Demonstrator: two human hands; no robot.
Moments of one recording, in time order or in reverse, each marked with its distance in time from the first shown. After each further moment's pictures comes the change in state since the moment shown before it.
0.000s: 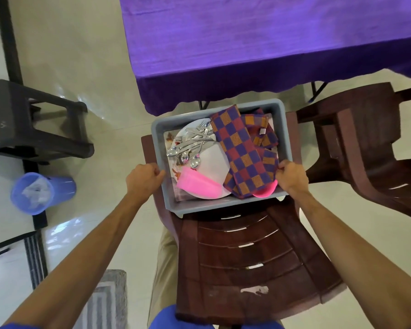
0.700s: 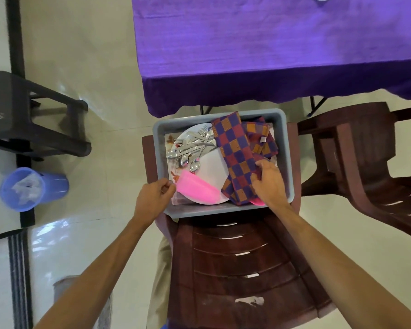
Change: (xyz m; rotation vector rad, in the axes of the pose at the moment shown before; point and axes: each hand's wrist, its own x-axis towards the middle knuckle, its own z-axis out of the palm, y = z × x) left_hand -0.055 0.010 0.033 -0.453 0.068 0.121; right_hand -0.026 -0.047 0.023 0.172 0.054 -0.278
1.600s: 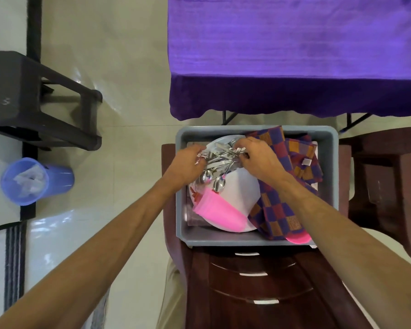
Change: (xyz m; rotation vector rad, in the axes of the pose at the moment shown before) left_hand 0.156 0.017 -0.011 -0.020 -0.150 0.128; right_hand 0.139 -0.120 0.065 -0.223 -0.188 -0.474
